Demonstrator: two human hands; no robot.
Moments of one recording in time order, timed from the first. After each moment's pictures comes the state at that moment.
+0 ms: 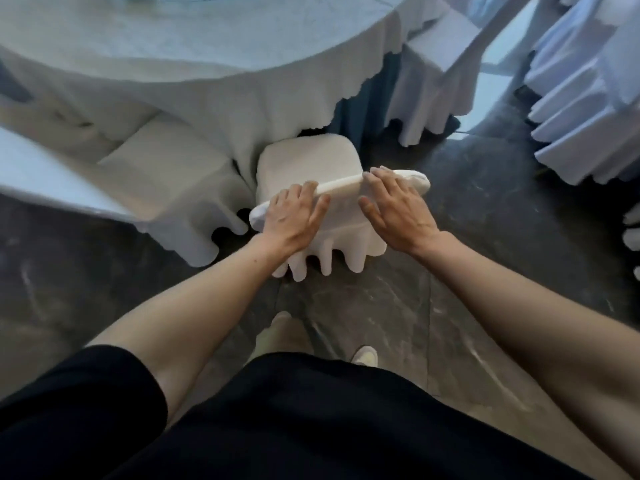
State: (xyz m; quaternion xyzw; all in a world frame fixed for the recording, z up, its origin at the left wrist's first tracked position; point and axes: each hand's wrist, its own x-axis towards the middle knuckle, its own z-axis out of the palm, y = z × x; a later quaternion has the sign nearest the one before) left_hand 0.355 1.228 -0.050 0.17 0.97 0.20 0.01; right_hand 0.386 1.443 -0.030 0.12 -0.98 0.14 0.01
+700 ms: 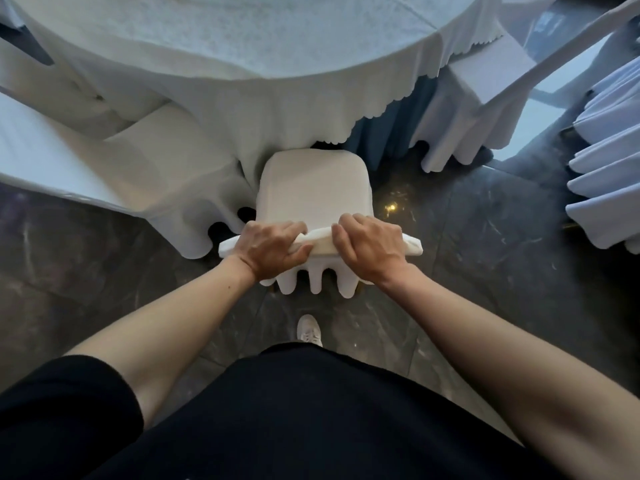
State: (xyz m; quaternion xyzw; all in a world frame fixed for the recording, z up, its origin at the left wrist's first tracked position) left_hand 0.299 1.242 -0.076 0.24 0.95 0.15 -0.14; right_hand 0.296 1.462 -0.049 0.20 -0.97 0.14 0.02
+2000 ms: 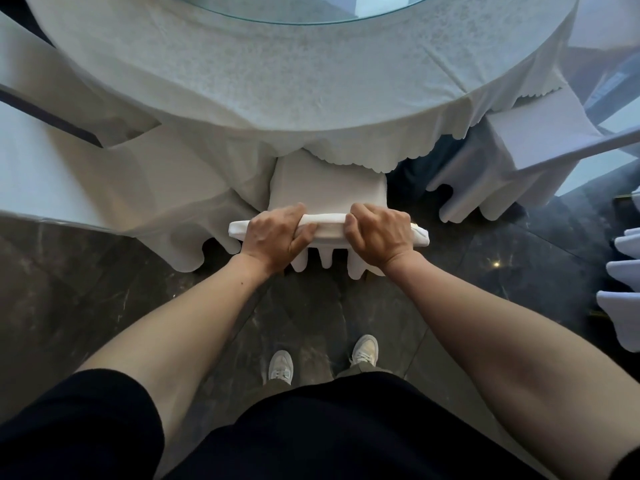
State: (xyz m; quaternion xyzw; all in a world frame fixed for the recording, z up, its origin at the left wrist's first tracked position) left_hand 0.075 1.343 -0.061 0.04 0.98 0.16 -0.10; right_hand 0.018 1.547 -0.060 0.25 -0.95 0.17 0.05
